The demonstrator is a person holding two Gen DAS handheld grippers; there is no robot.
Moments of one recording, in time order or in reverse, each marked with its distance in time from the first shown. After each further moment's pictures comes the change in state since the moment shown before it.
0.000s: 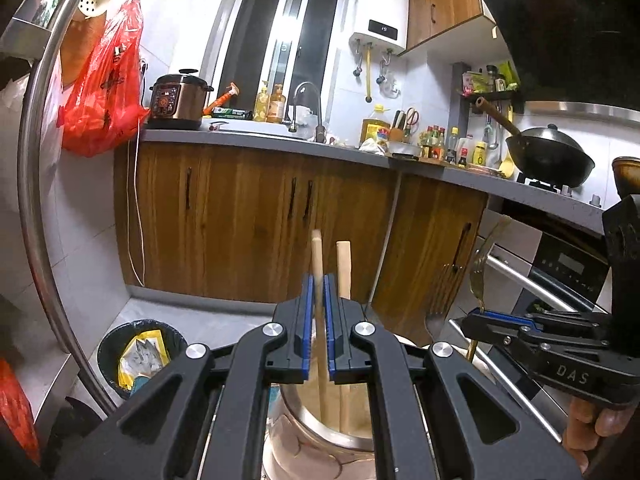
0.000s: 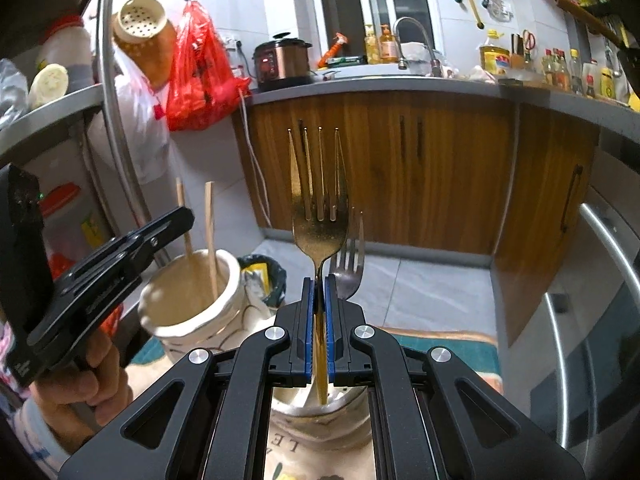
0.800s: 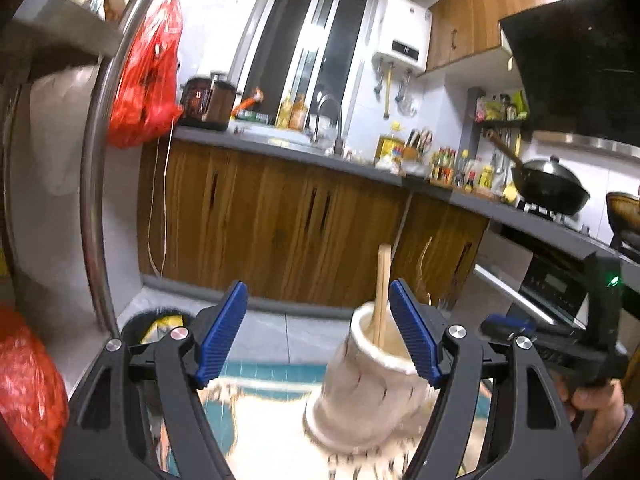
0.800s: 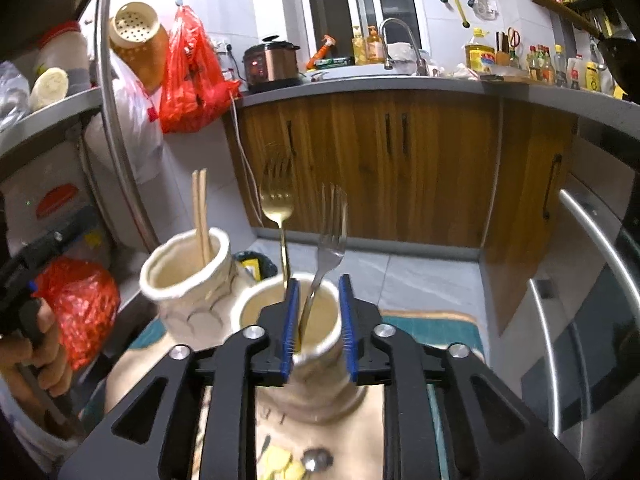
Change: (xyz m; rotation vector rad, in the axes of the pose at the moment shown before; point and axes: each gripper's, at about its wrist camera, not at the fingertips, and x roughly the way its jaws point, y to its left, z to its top) left arm -0.079 0.048 -0.005 -0.083 -0.002 0.017; right arm -0.032 -0.010 -0.023 0.010 0.001 -0.040
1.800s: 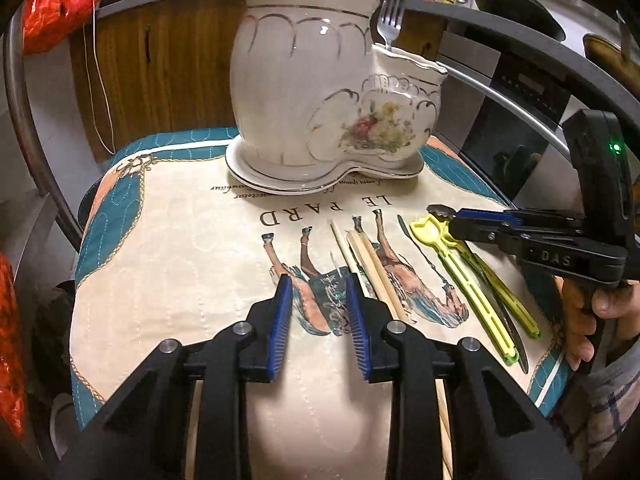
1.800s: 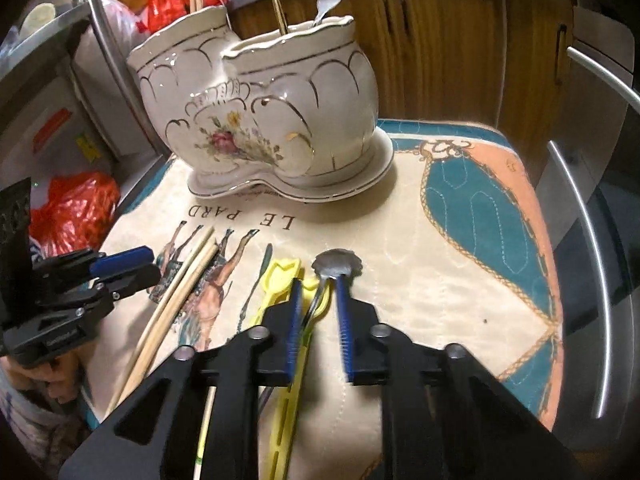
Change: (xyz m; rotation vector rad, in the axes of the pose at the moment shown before) left arm 0.021 -0.038 -0.147 0.170 0.578 -0.117; right arm 0.024 0.008 -0.123 0.084 0.354 0.054
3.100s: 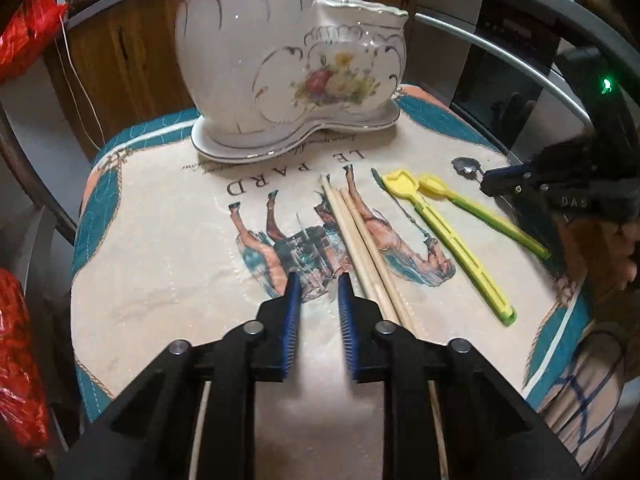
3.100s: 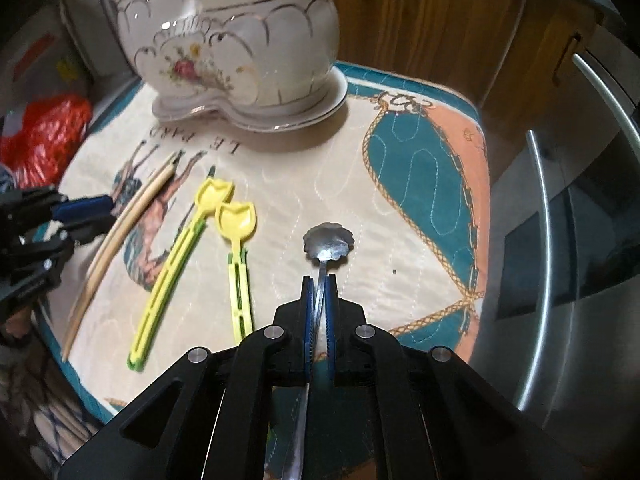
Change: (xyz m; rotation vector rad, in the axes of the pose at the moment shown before) left arm 0.005 -0.021 -0.006 0.122 0.130 0.034; right arm -0.009 -0.020 0.001 -0.155 0.277 -0.145
